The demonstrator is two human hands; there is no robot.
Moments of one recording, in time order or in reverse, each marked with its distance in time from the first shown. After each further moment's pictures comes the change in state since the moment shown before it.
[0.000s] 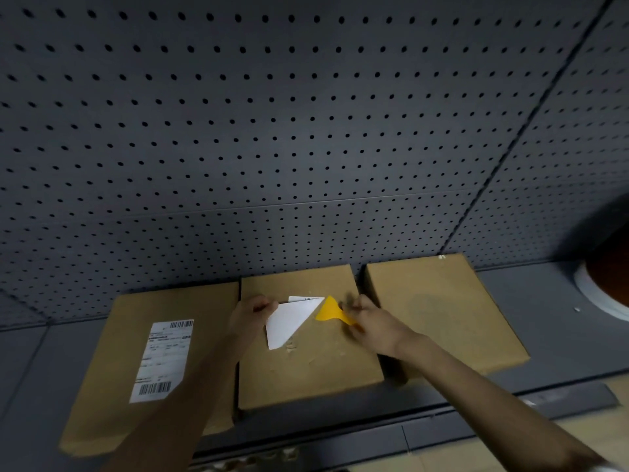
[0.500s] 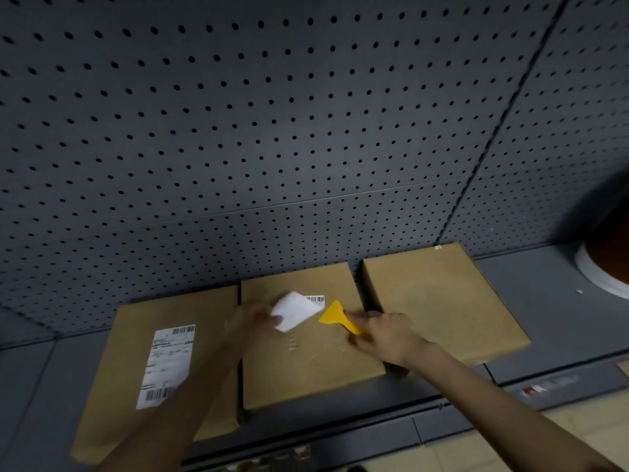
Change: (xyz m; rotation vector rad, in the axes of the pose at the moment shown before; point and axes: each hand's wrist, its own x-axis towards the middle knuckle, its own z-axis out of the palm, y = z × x) left_hand -0.012 0.012 -0.012 0.370 -0.148 -0.025; right_hand -0.025 0.004 0.009 -0.262 0.121 0.018
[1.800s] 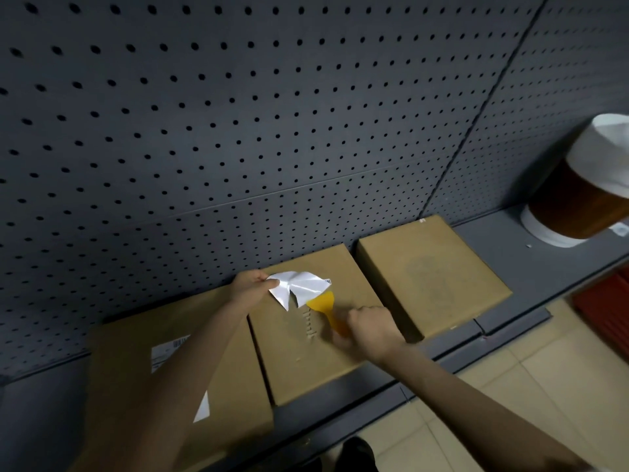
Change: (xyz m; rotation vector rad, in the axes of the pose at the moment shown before) left_hand 0.064 -0.007 -0.027 -0.296 -0.046 -0.004; right_hand 0.006 -0.102 -0.006 -0.004 -0.019 0.266
